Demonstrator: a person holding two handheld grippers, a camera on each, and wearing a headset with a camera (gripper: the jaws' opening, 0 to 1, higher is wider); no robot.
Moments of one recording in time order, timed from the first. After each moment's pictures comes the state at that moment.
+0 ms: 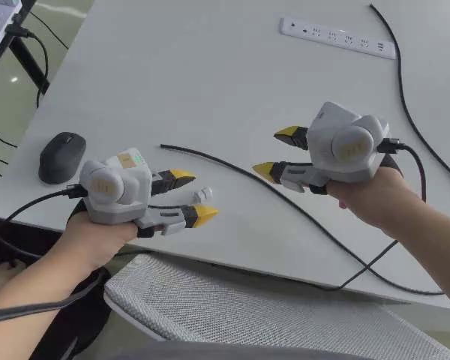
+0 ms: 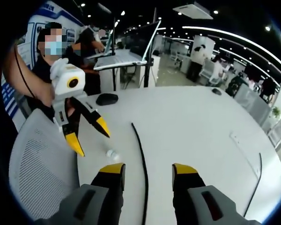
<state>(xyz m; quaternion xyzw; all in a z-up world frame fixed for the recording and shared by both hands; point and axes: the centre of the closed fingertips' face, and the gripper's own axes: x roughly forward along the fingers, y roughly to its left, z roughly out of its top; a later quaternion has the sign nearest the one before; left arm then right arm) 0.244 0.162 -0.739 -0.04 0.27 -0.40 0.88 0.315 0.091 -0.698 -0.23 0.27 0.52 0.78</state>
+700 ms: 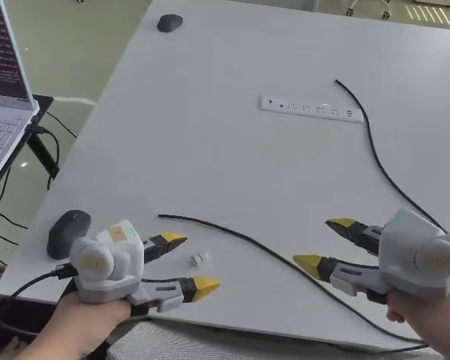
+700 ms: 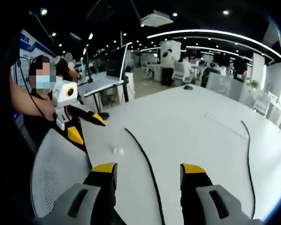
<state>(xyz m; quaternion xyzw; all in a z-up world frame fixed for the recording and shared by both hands) 0.229 0.160 -0.695 -0.03 0.26 -0.39 0.88 0.272 -0.004 -0.665 -0.09 0.26 0.43 0.86</state>
